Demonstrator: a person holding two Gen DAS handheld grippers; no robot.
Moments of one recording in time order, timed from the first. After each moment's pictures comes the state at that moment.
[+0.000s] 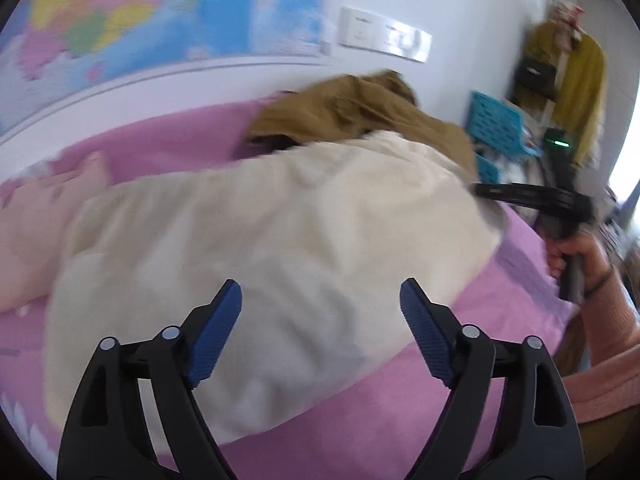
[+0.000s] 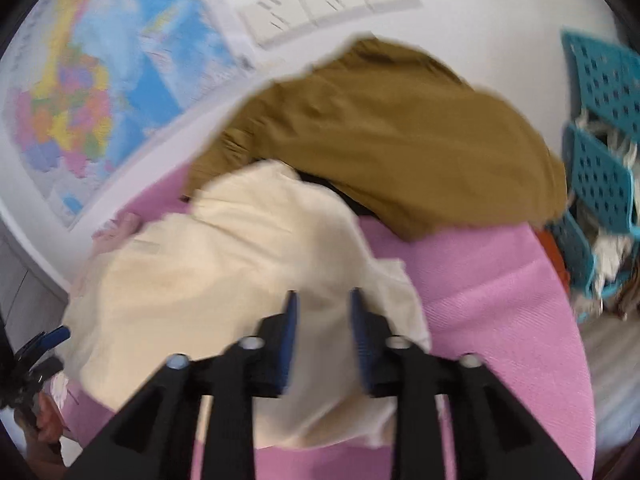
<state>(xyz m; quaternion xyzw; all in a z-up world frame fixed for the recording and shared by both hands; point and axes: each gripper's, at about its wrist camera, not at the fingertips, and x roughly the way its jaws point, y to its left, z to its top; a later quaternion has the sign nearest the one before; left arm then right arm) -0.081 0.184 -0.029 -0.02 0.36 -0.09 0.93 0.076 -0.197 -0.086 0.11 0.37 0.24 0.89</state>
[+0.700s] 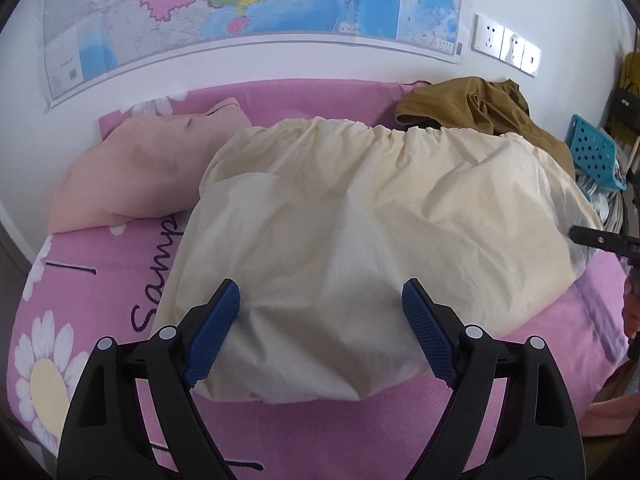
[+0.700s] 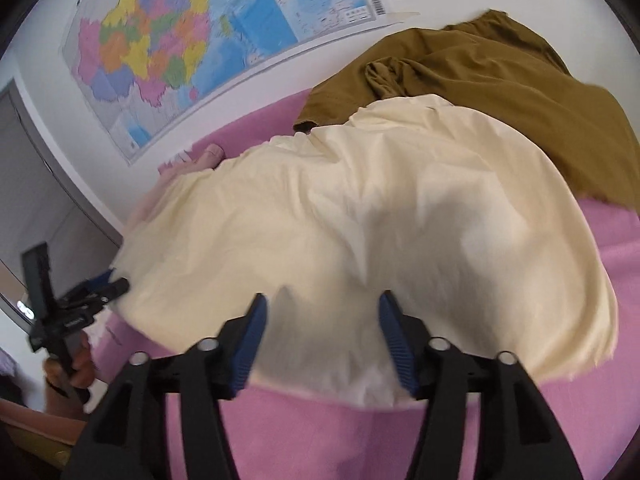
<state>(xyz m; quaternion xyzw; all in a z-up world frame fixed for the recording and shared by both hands) -0.111 0.255 -0.048 -0.05 0.38 0.07 0.92 0.024 -0.123 -0.083 0.08 0.42 0.36 0.83</state>
